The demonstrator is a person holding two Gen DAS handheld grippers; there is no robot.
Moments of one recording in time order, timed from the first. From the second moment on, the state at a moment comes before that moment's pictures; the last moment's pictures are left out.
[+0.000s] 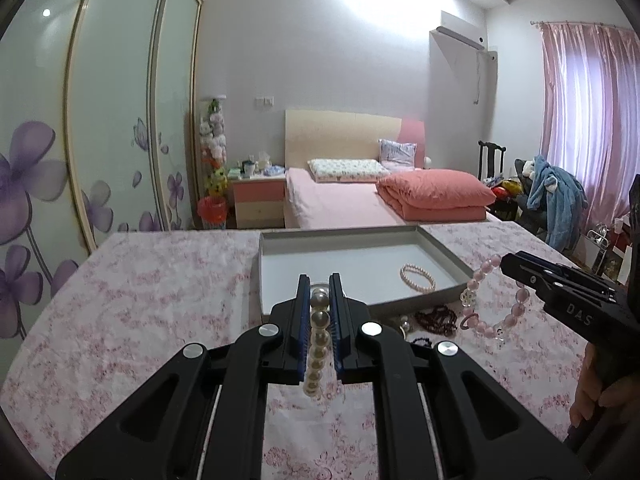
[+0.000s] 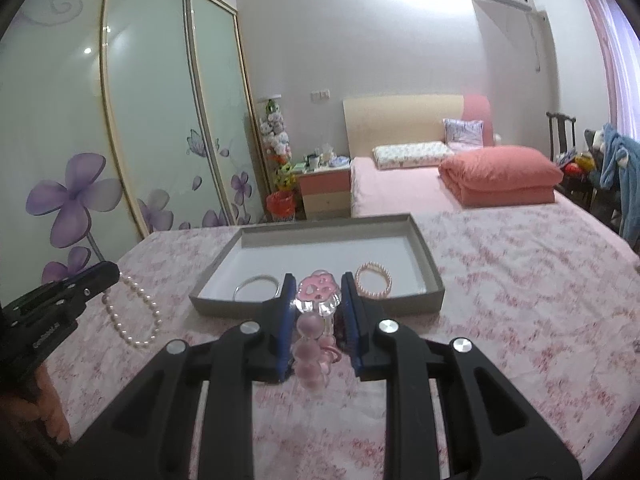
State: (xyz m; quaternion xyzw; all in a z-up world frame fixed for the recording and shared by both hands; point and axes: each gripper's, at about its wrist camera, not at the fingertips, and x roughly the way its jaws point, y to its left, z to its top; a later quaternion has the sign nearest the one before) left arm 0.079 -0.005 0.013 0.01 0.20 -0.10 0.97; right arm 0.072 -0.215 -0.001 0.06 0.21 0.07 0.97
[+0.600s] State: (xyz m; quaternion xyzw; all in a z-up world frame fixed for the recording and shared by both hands) left arm 0.106 -0.015 0.019 0.03 0.18 -0.10 0.98; right arm 0.101 -0.215 0.019 0.05 0.17 0.05 0.98
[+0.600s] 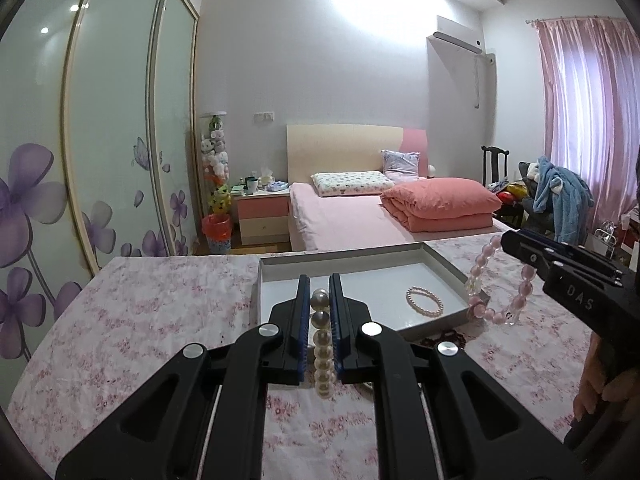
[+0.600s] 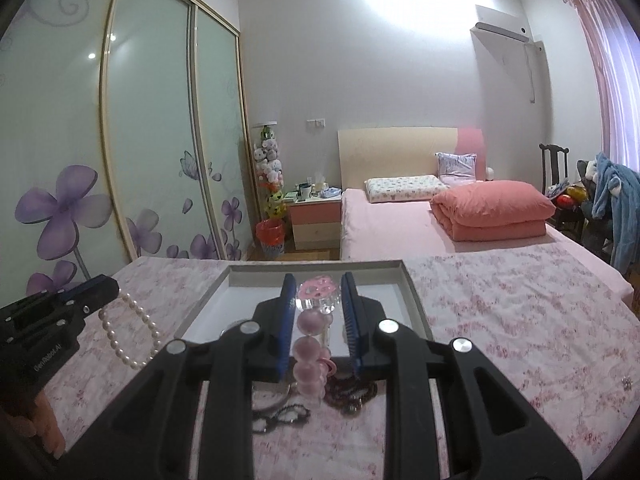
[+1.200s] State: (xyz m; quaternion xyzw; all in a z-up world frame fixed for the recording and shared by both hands) left arm 0.169 -0.033 0.008 0.02 0.20 -0.09 0.98; right arm 0.174 -0.220 0.003 0.06 0.19 0.04 0.98
